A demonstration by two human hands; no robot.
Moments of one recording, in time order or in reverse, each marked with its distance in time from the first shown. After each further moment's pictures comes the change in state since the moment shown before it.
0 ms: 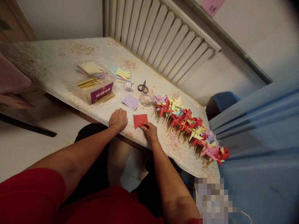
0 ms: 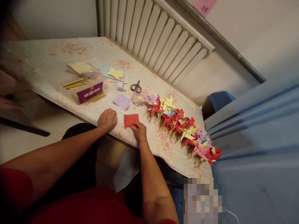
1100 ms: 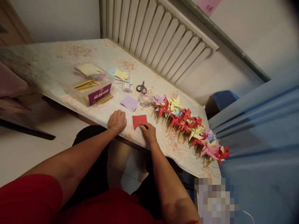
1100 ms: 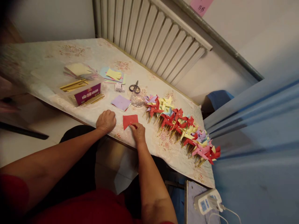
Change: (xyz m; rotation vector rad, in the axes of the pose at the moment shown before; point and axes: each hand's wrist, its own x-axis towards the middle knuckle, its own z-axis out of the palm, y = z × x) left_hand 0.000 0.000 -0.002 0.010 -0.008 0.001; right_hand -0.002 -0.012 0.003 -0.026 0.020 0.034
